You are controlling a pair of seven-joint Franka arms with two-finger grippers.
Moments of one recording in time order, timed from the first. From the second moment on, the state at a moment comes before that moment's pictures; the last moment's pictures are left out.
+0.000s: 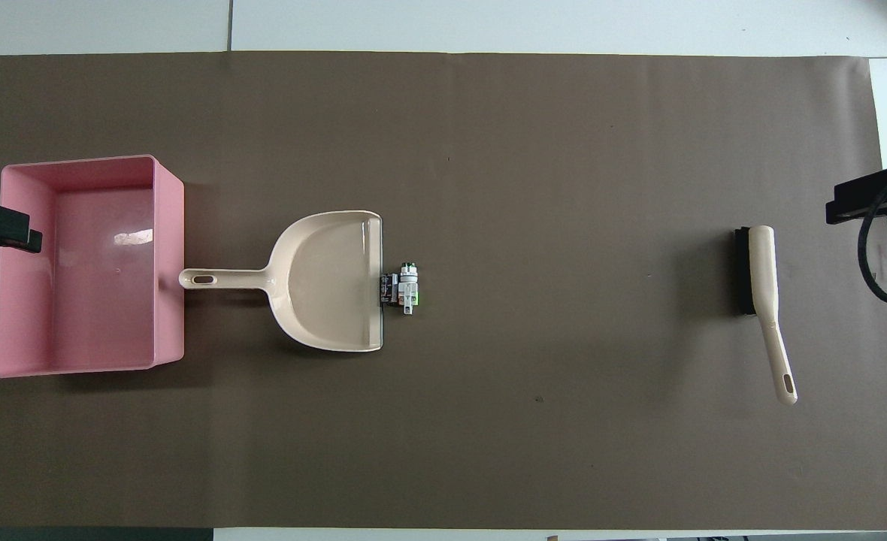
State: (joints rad) left arm 0.02 -0.03 -0.03 -1.57 -0.02 1.49 0.05; right arm 0.01 -0.02 -0.03 -1.53 -0.02 1.52 0.06
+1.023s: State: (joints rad) left arm 0.02 -0.03 -0.03 -1.57 -0.02 1.49 0.05; right arm -0.04 -0.13 -0.04 -1.99 -0.02 1.86 0.05
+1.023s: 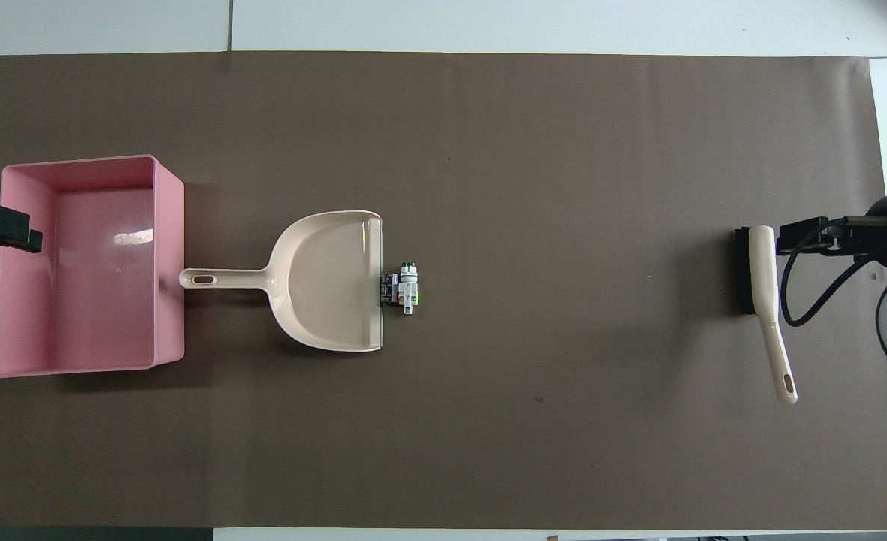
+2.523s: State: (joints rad) left arm -0.17 -0.07 -0.04 -1.91 -0.02 1.82 1.00; right arm -0.19 -0.15 -0.04 -2.47 0.01 2.20 -0.17
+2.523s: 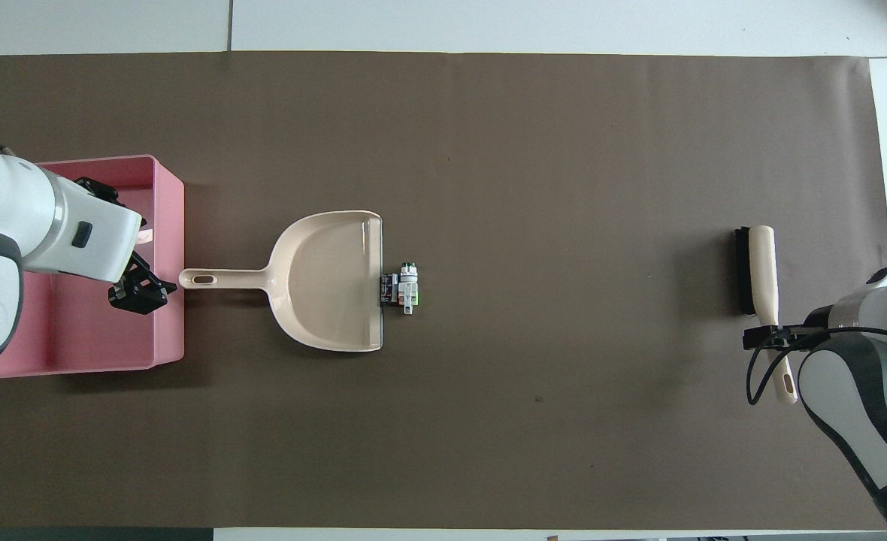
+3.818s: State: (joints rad) left arm -0.35 0.12 -0.04 -2.14 0.24 2.16 0.93; right arm 0.05 -0.17 -0.02 -2.25 0.02 1.96 0.07
